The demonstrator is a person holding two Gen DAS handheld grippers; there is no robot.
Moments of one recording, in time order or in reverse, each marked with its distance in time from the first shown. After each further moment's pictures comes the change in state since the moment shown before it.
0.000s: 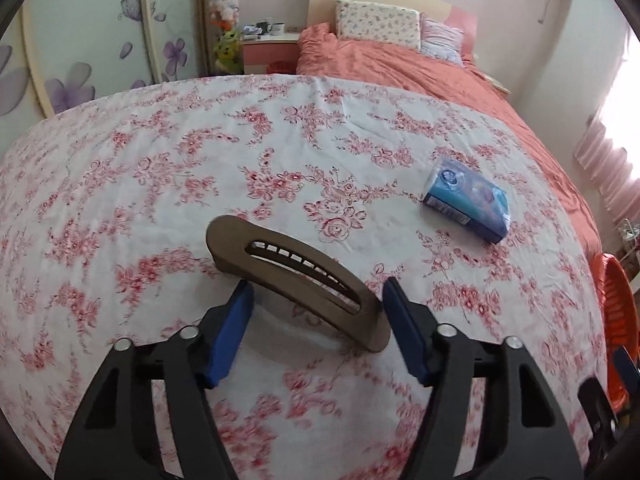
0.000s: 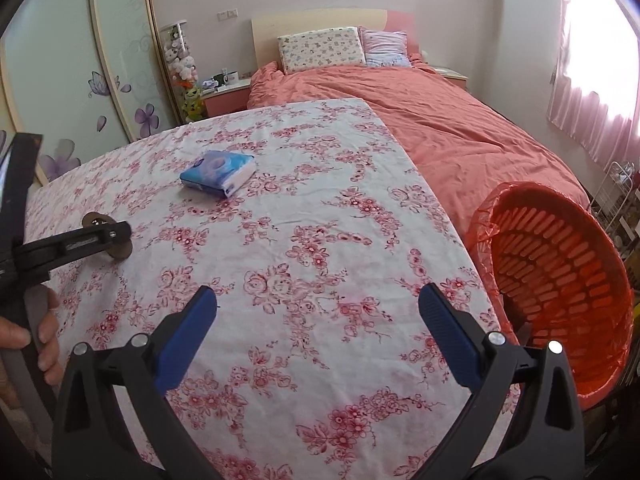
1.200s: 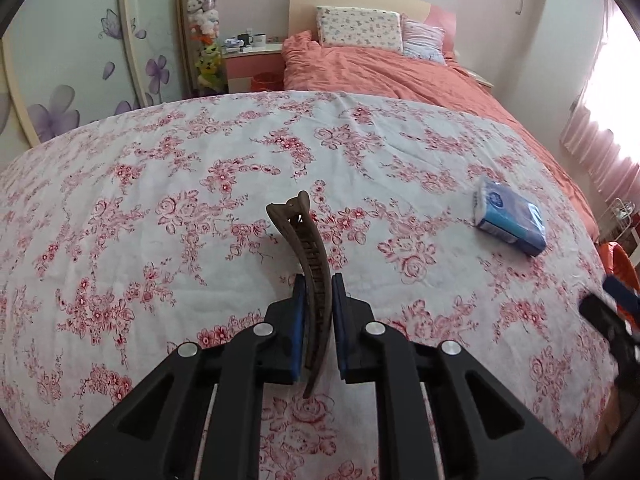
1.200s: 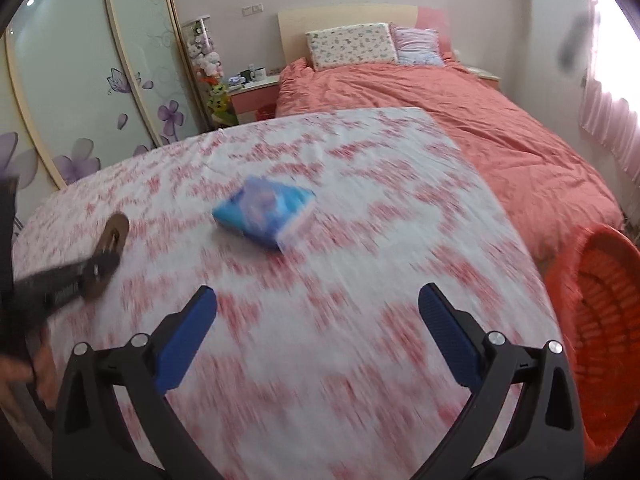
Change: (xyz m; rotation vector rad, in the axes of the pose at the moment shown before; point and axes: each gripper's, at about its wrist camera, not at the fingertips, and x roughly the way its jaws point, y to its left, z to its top) left arm 0.015 0.052 0.023 0.085 -0.020 -0.059; right arm 0.062 0.046 0.058 -0.024 0.021 0.112
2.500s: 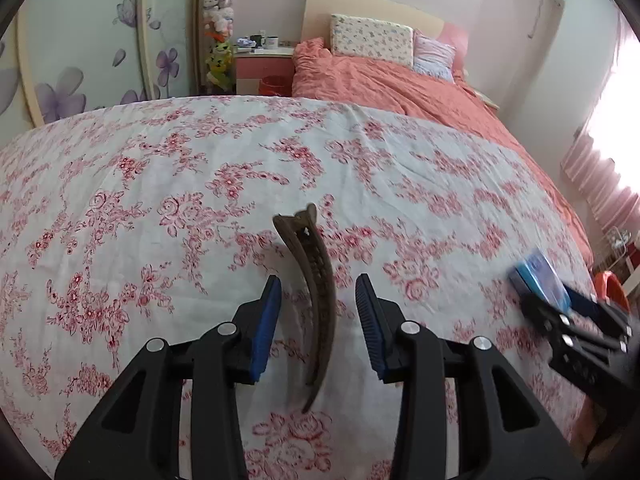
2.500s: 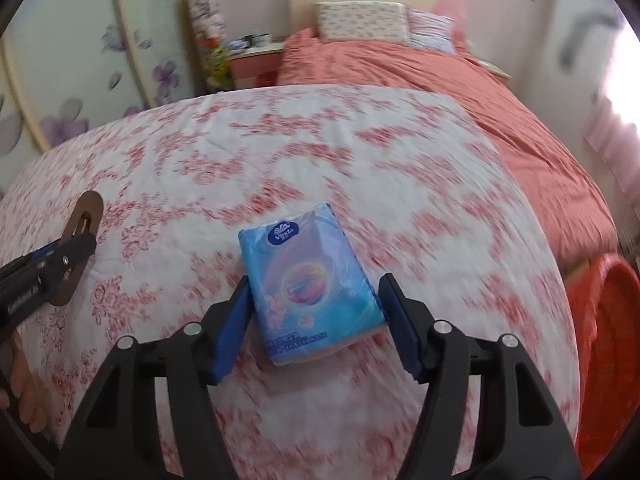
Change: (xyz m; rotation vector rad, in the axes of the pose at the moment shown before) left arm 0.003 0.015 0.005 -0.090 -0.033 -0.029; right arm 0.035 0.022 0.007 -0.071 0.103 -0.075
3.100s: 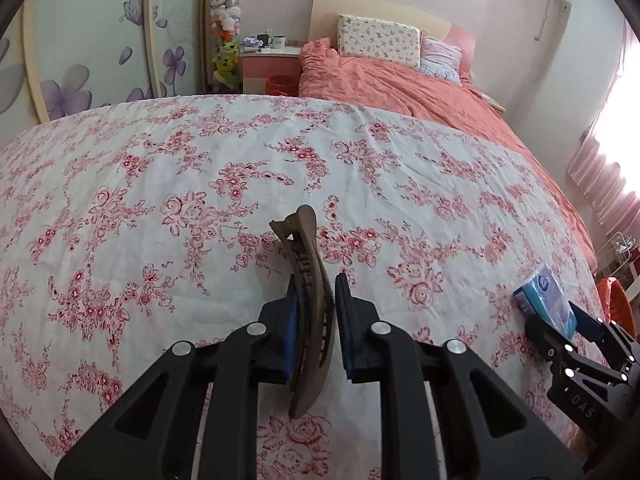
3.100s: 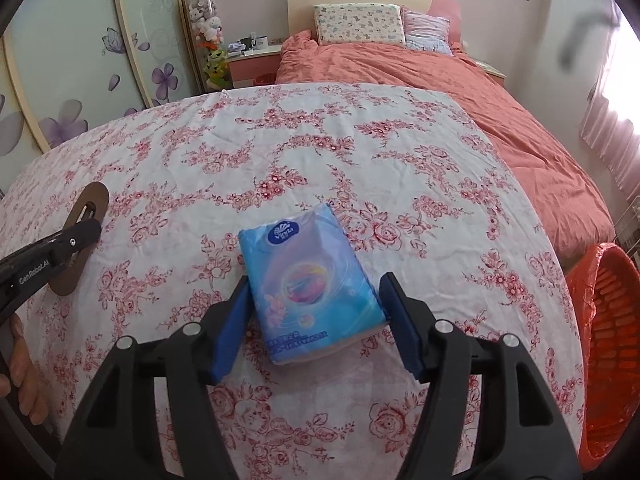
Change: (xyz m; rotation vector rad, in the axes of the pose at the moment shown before) left arm 0.001 -0.003 -0.001 0.000 0.003 0.022; right arm -0.007 0.009 -0.010 -0.014 -0.008 -0.005
